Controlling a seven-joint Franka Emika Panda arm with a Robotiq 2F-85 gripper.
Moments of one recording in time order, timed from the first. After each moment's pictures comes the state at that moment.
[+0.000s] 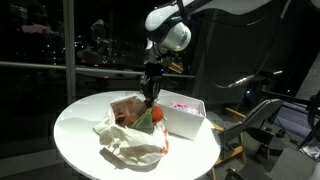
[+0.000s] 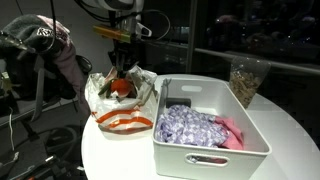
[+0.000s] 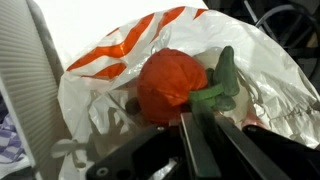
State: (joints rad) arm 0.13 0.22 0.15 -1.96 0.12 1.97 -0.25
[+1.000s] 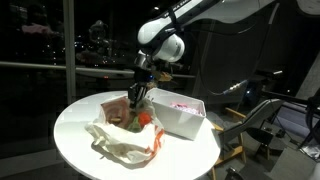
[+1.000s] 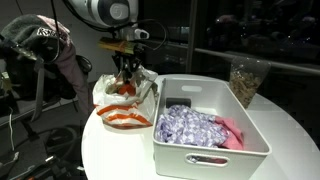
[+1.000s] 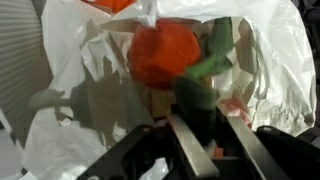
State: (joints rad) arm 0.14 0.27 0.20 -2.00 0.13 2.31 -0.31
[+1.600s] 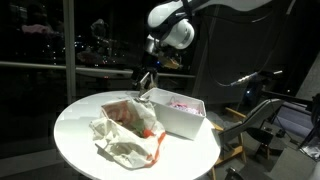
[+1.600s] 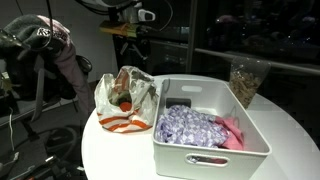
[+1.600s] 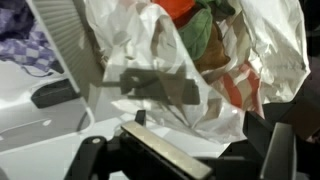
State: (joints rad) arm 0.11 0.16 0.17 -1.99 0.13 2.30 -0.26
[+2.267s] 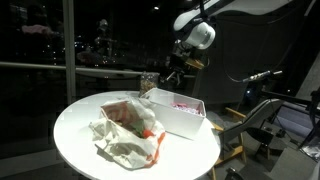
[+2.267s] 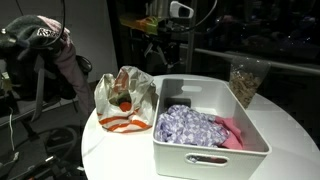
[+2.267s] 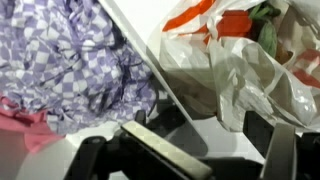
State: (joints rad) arm -0.01 0.12 0.03 -2.01 0.16 2.16 -0.18
